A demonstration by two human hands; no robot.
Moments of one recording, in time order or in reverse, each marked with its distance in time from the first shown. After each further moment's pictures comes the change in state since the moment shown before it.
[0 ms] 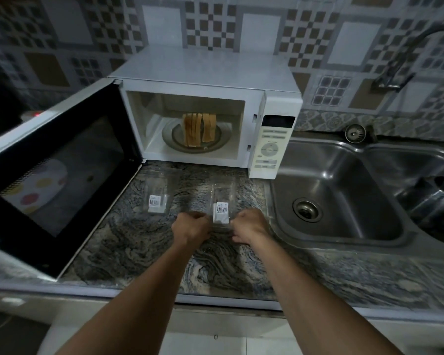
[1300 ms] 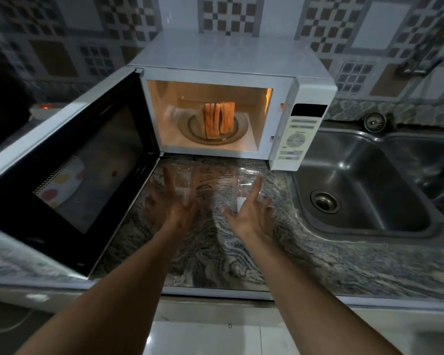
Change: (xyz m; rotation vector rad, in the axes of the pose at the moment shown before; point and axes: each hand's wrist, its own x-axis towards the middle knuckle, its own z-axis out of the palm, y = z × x) left_hand 0.044 -0.001 -0.086 0.764 0.369 0.326; right_hand -0.029 -0.017 0.061 -0.540 0.268 -0.275
